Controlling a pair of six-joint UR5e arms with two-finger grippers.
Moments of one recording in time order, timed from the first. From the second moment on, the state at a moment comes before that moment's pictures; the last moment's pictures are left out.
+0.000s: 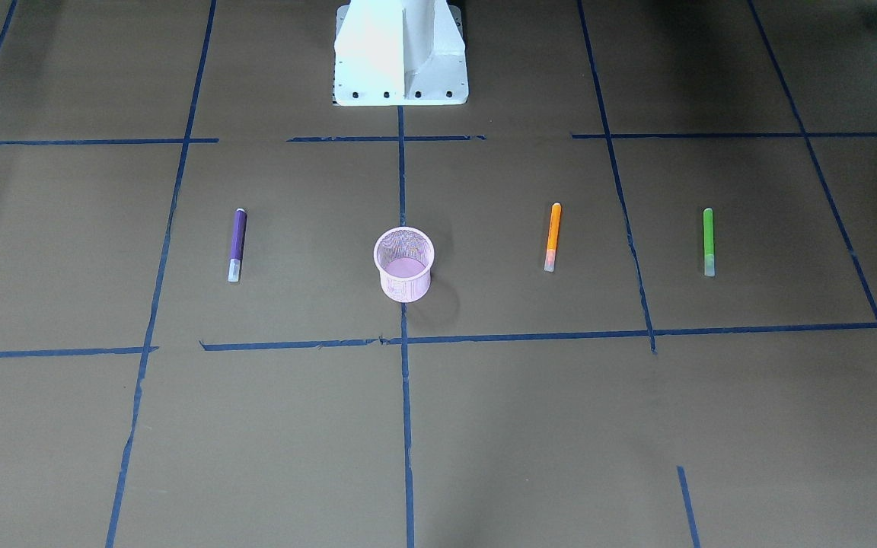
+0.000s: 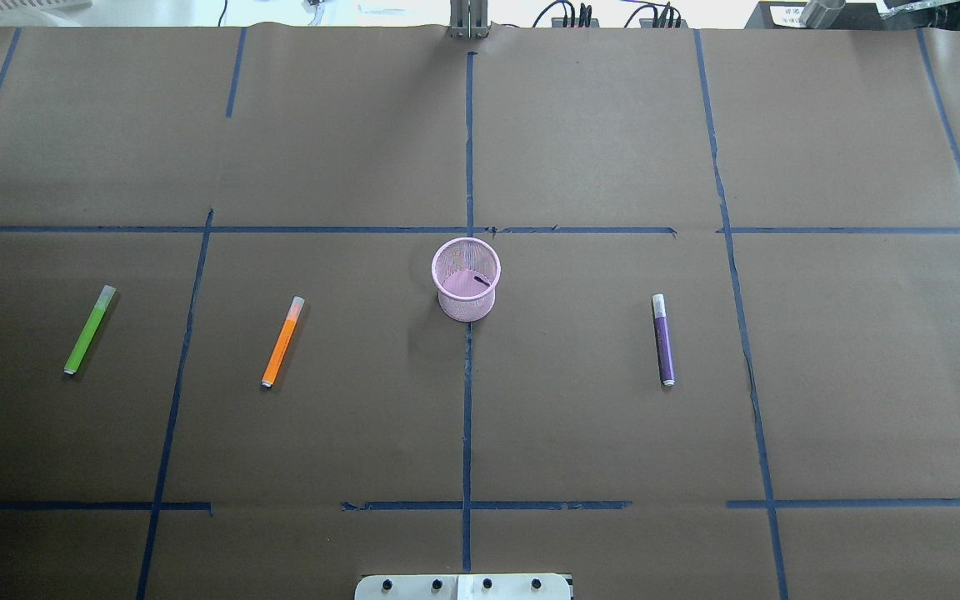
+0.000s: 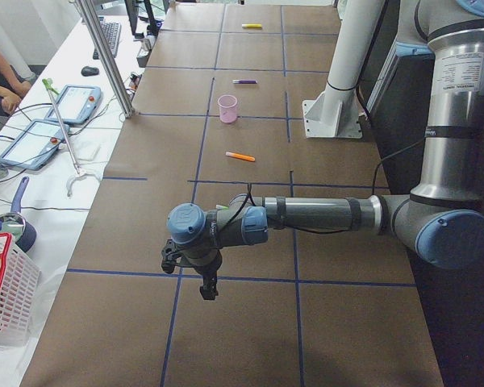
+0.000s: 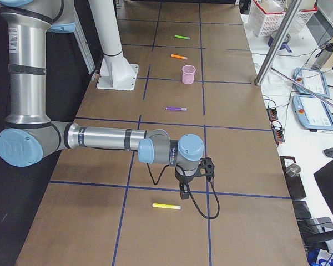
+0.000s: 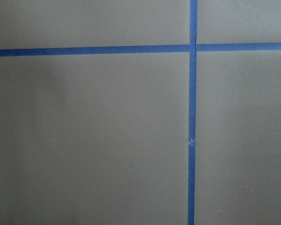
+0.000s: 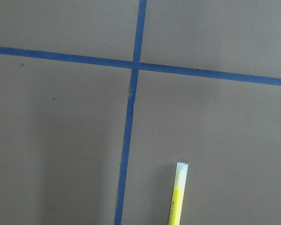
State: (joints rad) left arm -1.56 -1.57 -1.57 -1.44 -2.34 0.11; right arm 1.55 -1.64 1.62 -1.56 2.31 -0.09
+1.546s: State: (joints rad) left arm -1.26 -1.66 -1.82 -1.48 -2.34 -0.15; right arm 1.49 -1.67 1.65 -1.56 2.32 -0.08
